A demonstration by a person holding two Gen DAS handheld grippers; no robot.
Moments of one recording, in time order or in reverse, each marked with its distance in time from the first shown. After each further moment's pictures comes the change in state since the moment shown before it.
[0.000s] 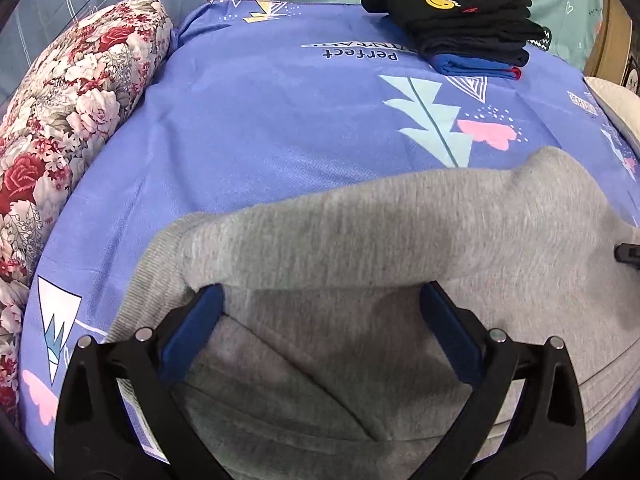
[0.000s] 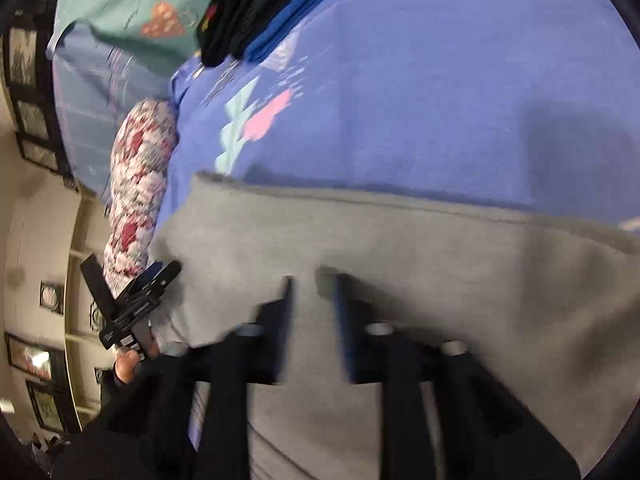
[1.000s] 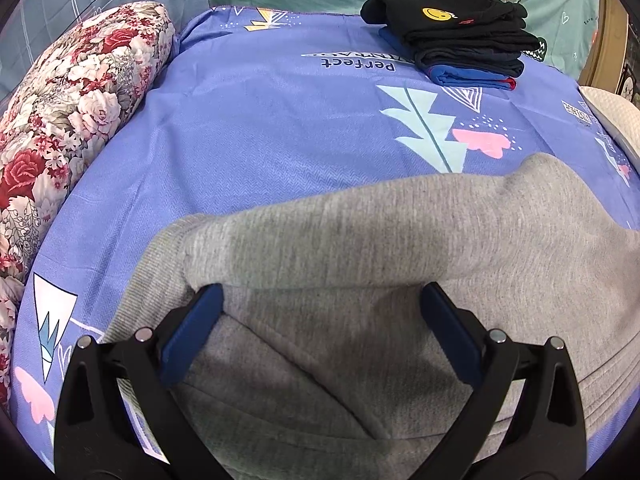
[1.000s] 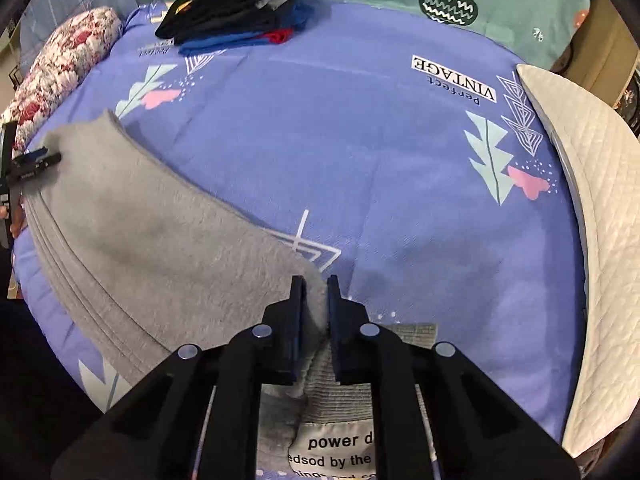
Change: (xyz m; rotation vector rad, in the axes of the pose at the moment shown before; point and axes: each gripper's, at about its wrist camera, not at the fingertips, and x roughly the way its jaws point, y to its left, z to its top) left arm -0.003 -0.001 -0.006 -0.011 -0.042 -0.016; right arm -0.153 -0.055 0.011 -0.465 0.040 -0.556
